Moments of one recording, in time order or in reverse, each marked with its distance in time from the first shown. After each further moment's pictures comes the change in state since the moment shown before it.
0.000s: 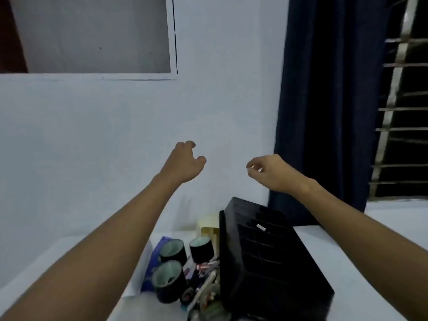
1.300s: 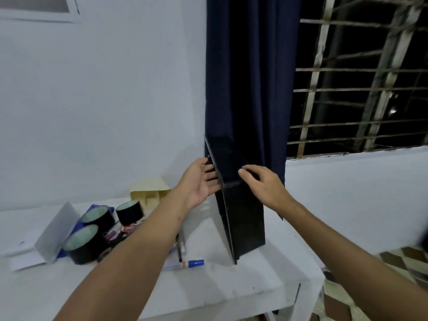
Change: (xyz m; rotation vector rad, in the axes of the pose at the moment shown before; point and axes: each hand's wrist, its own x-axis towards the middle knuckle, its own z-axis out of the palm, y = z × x) left_hand -0.111 0.154 0.223 -1.439 -0.534 -0.661; right_hand -0.171 0.181 -0.015 0.309 0.131 0.262
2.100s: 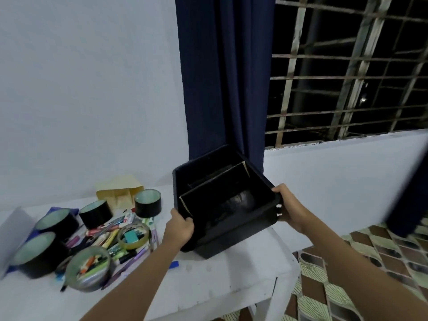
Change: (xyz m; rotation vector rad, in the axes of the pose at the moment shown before) left_hand 0.050 -0.137 -0.058 1.124 0.397 -0.002; right_hand -0.016 0.139 -0.051 0.519 -0.032 0.628
